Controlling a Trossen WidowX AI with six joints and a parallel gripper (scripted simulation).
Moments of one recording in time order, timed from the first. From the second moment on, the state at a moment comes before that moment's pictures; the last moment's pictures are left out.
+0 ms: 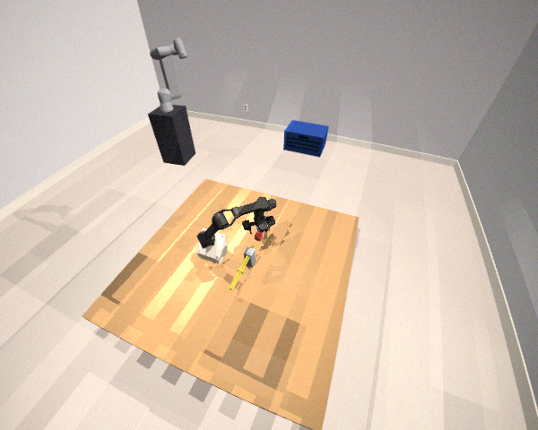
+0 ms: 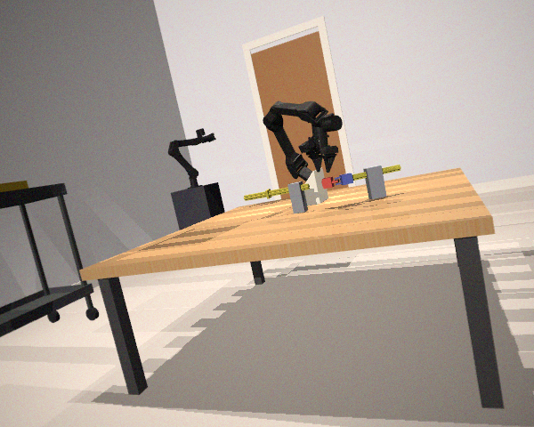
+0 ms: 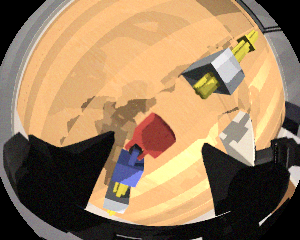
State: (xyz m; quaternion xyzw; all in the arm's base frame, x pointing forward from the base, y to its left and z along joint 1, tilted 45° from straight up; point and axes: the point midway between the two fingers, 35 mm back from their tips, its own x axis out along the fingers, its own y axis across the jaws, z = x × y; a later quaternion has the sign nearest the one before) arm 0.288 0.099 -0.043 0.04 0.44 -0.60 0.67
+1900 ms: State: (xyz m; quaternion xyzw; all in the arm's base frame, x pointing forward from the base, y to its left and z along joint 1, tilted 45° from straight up) arm 0.287 0.097 0.031 0.12 0.58 -0.48 0.65
